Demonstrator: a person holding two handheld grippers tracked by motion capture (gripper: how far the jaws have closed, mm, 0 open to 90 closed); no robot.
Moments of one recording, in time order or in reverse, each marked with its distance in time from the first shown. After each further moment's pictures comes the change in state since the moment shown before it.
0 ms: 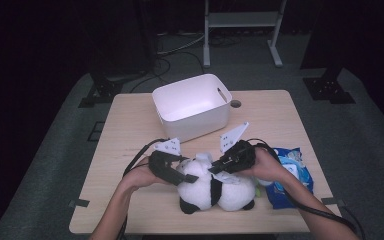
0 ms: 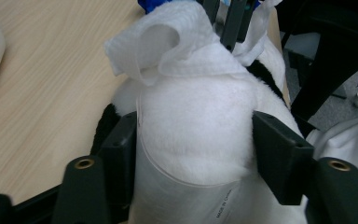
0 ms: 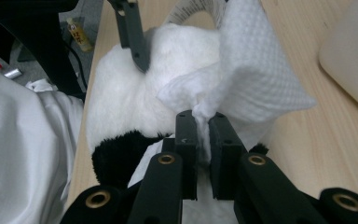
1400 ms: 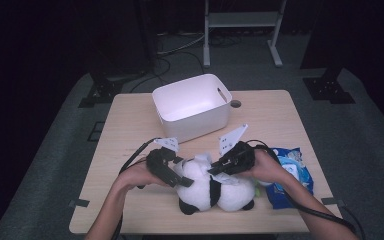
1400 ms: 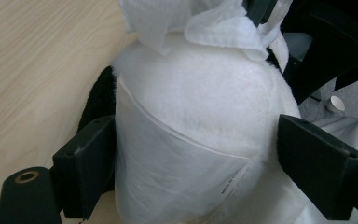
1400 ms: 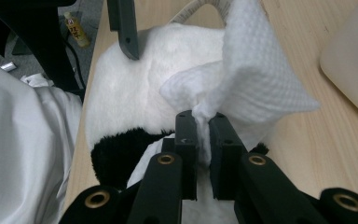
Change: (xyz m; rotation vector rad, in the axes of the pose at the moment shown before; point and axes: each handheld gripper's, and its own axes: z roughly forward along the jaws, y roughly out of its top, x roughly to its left) left arm 0.006 -0.003 -0.002 0.096 -0.047 -0.111; right arm 0.006 0.002 0.002 0.007 -0.015 -0.036
